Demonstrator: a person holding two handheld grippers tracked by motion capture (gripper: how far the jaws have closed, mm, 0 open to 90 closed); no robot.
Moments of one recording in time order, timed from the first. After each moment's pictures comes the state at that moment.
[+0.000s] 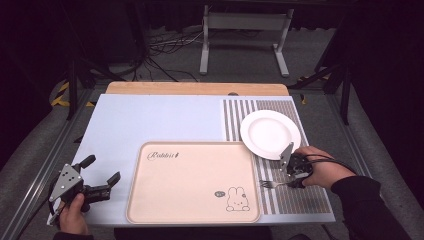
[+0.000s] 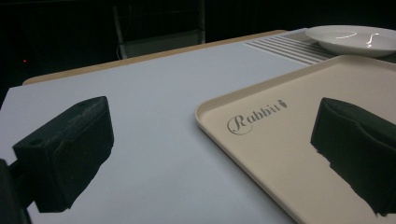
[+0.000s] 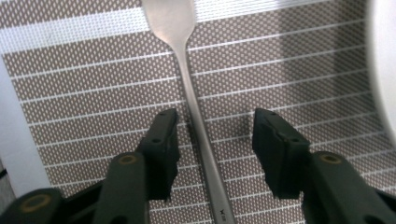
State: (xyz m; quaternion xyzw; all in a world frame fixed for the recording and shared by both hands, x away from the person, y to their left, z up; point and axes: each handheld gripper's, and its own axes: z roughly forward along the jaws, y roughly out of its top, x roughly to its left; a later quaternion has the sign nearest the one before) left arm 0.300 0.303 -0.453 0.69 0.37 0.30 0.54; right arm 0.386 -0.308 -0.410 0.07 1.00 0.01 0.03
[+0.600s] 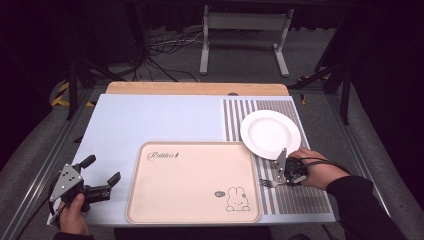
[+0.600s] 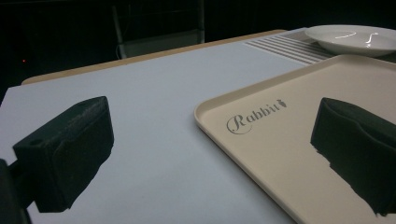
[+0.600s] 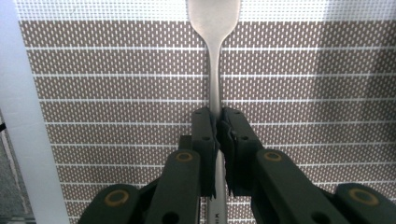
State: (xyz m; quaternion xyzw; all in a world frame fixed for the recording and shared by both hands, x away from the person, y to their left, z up) left arm 0.301 0.303 -0.453 0.69 0.37 0.30 0.54; right arm 0.382 -0.298 -0.413 0.01 1.00 -0.03 0.01
